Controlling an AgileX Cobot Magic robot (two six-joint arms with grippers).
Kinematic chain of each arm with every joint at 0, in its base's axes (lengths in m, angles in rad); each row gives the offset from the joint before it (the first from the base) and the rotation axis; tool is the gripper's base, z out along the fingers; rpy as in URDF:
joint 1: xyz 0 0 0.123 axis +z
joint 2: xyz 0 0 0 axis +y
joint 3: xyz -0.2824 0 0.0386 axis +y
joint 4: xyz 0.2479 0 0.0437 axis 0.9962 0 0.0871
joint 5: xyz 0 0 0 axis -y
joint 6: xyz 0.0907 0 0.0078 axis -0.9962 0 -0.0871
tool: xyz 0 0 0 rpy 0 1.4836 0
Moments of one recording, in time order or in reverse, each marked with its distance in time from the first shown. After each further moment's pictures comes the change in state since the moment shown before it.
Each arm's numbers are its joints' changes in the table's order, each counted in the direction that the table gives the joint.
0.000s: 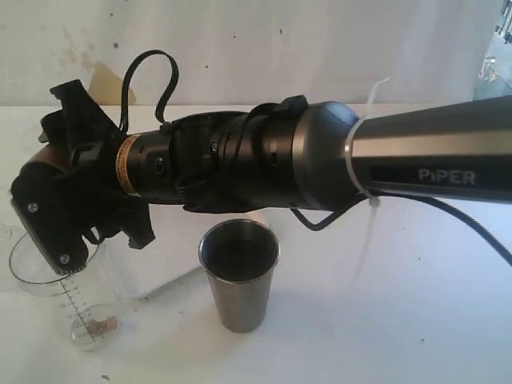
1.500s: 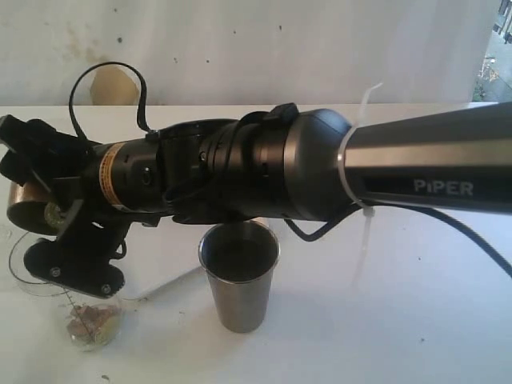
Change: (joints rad) left arm 0.000 0.000 0.000 0.000 0.000 0.000; right arm 0.029 0.000 0.000 0.000 0.031 0.561
